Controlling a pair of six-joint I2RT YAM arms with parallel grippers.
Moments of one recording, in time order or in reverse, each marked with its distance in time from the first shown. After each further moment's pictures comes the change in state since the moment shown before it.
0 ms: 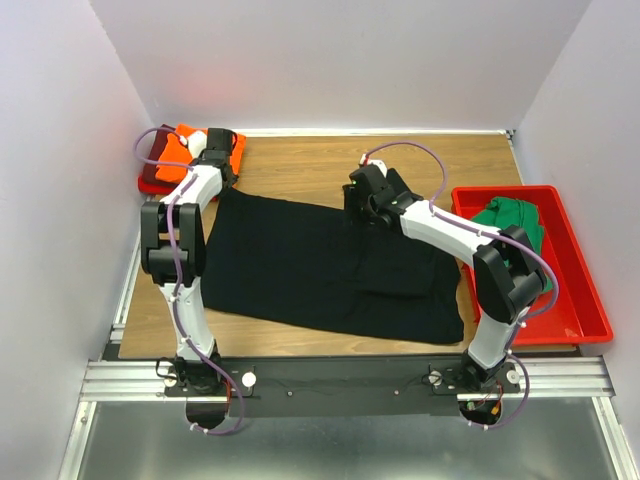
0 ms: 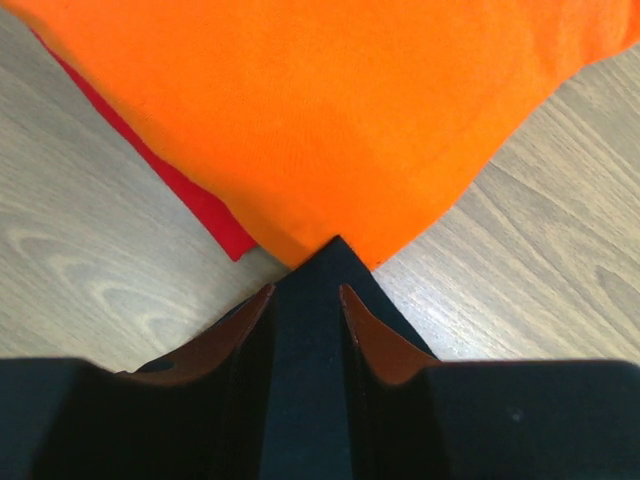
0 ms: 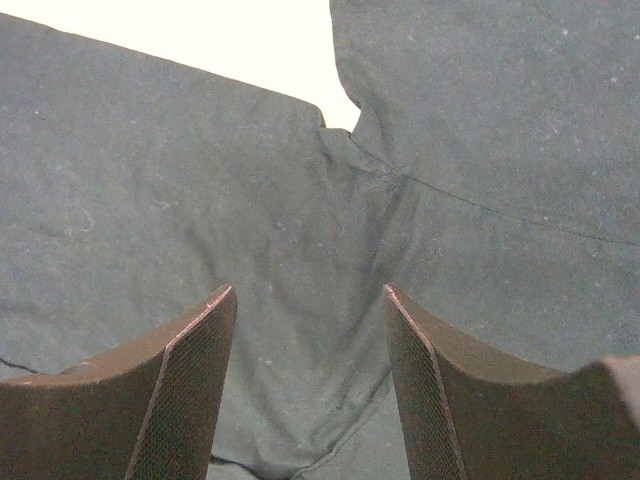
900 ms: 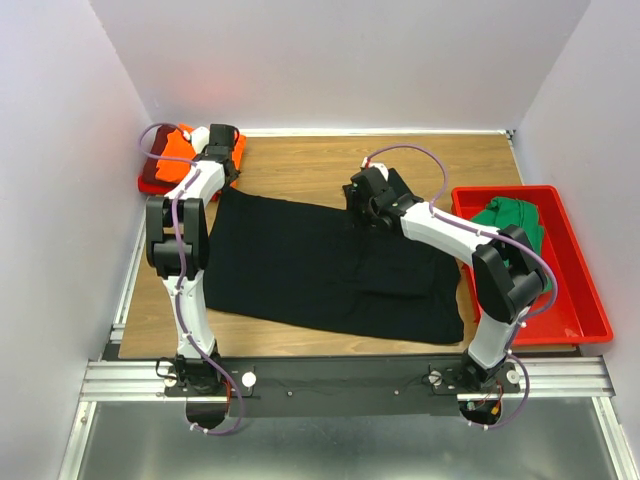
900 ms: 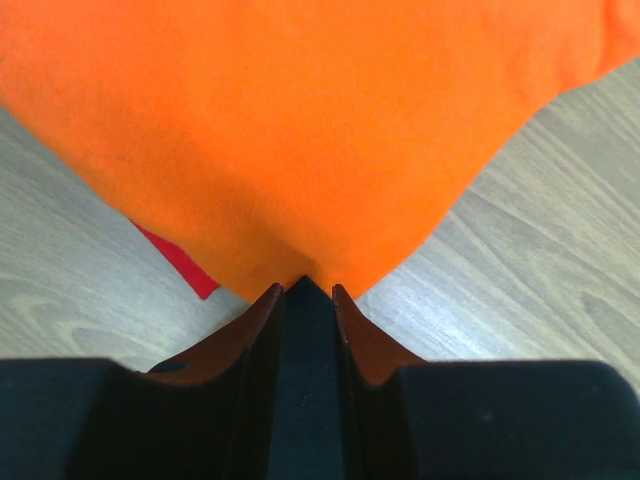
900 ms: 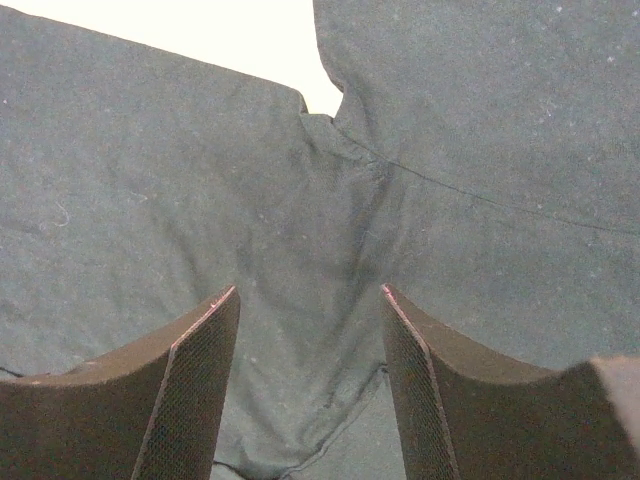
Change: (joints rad) left arm 0.000 0.084 0.094 -0.002 0.000 0.020; right arm -0.010 0.000 -0.031 0.008 0.000 0.002
